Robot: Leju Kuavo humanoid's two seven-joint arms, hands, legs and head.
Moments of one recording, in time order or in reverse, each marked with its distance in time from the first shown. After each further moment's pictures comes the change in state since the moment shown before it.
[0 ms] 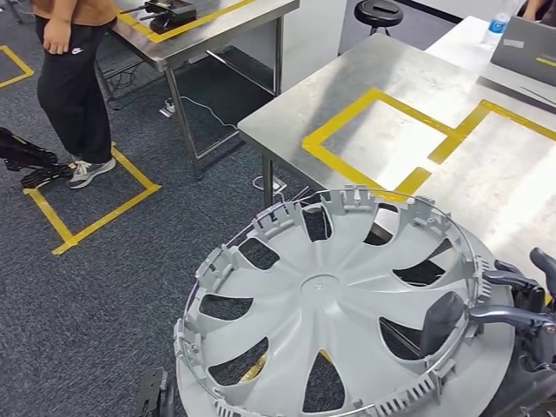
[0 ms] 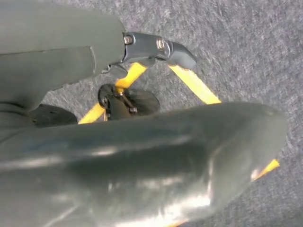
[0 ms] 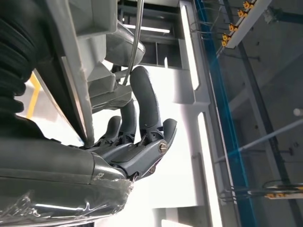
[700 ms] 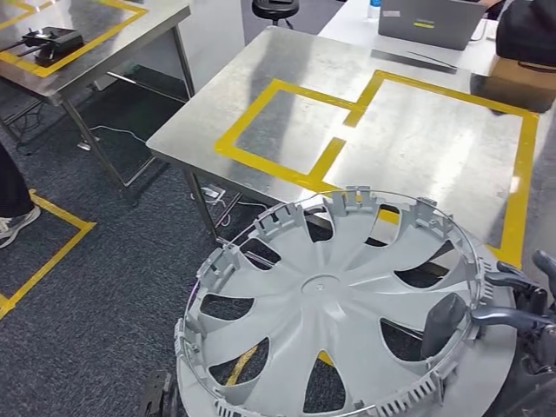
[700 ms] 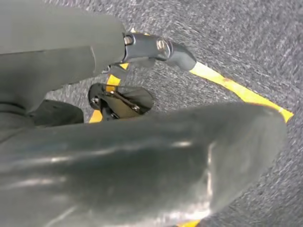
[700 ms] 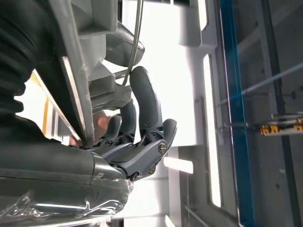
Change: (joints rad) left arm 0.005 0.000 0.006 0.000 -0.005 -0.010 -0.006; right arm 0.001 0.000 0.000 0.000 -0.007 0.000 -0.006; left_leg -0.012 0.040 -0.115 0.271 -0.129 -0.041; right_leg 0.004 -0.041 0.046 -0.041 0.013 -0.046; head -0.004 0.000
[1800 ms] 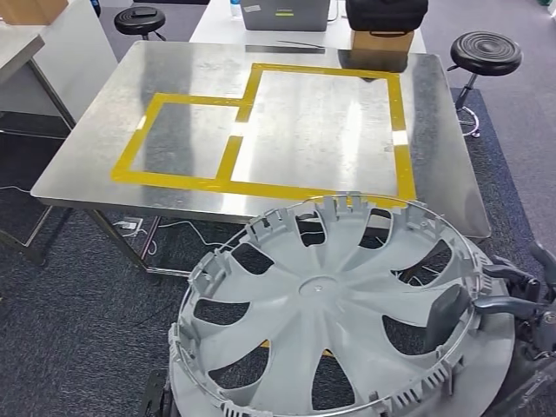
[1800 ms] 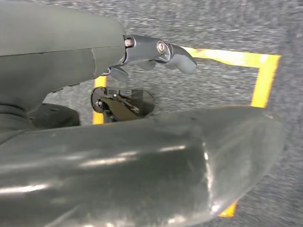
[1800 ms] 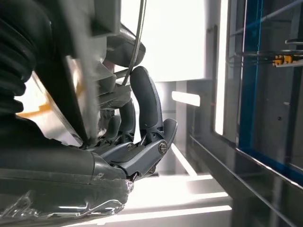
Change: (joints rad) left arm 0.001 0.003 -0.009 0.000 -0.011 0.005 -0.024; right arm -0.009 0.014 -0.012 0.015 -0.036 0.002 0.025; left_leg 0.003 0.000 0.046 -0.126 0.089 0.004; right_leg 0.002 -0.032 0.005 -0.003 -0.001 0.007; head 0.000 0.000
